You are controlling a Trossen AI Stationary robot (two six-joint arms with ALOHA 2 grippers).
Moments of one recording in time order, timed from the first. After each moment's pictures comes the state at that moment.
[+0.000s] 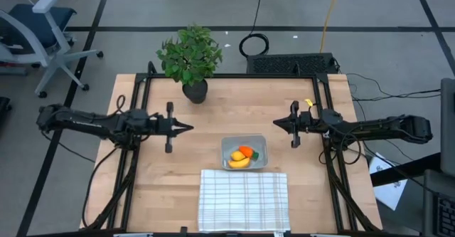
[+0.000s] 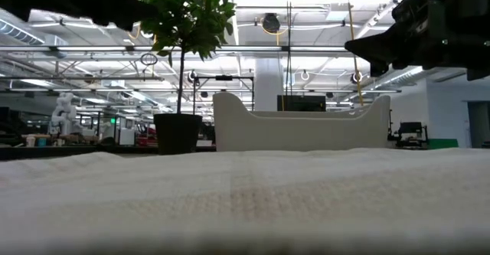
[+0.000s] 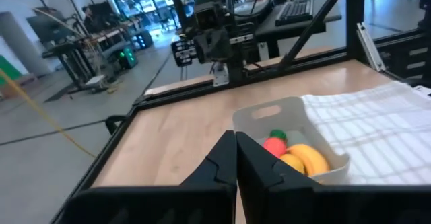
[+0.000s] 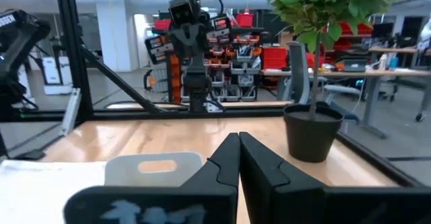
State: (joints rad) left arm -0.06 0.70 0.38 0.22 -0.08 0.26; right arm -0.21 0.78 0.02 0.87 -0.16 0.02
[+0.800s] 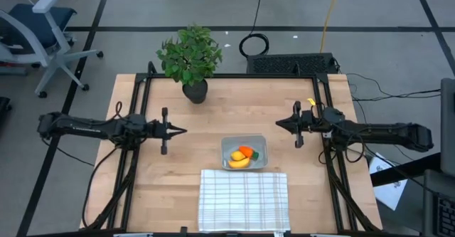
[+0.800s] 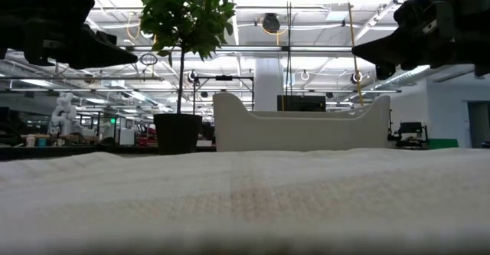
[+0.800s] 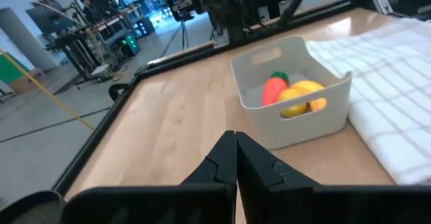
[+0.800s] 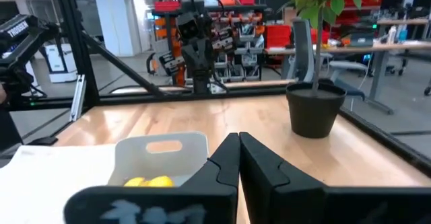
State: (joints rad) left arm -0.01 0.47 0.11 0.19 -0.05 0.33; right arm -0.25 0.56 0.04 0.53 -0.21 0.06
